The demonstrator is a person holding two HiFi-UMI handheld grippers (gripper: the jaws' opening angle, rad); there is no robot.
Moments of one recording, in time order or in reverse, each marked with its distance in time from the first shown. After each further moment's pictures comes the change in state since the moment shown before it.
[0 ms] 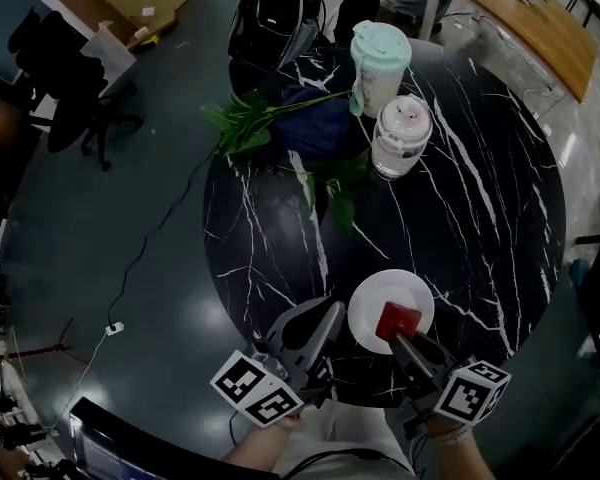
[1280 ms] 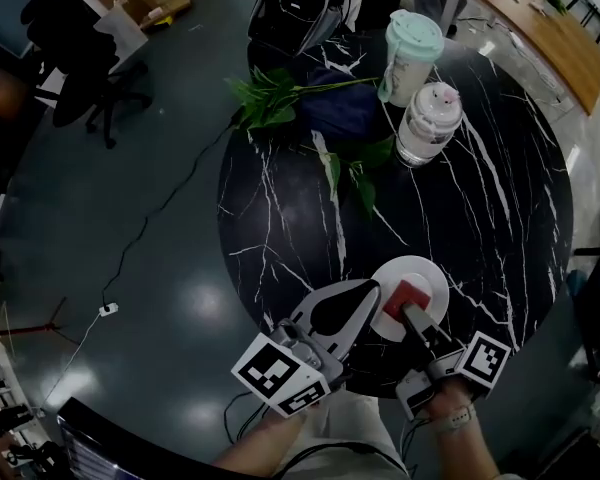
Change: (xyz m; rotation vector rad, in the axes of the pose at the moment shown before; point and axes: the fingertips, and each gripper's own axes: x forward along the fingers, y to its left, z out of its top) left arm 0.008 -0.023 0.001 0.165 0.007 -0.074; right arm 0.021 -0.023 -0.011 0.616 -0.118 -0.031
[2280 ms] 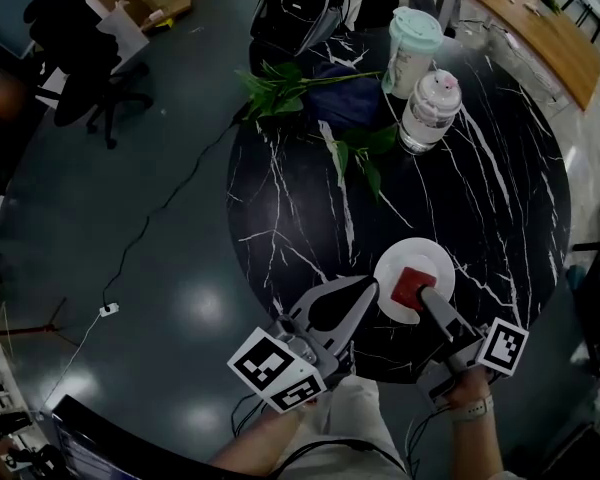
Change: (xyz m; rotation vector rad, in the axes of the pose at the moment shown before) left arm -0.033 -0.012 0.002 -0.058 -0.022 -0.031; right arm -0.014 0.040 -0.011 -0.153 0.074 0.199
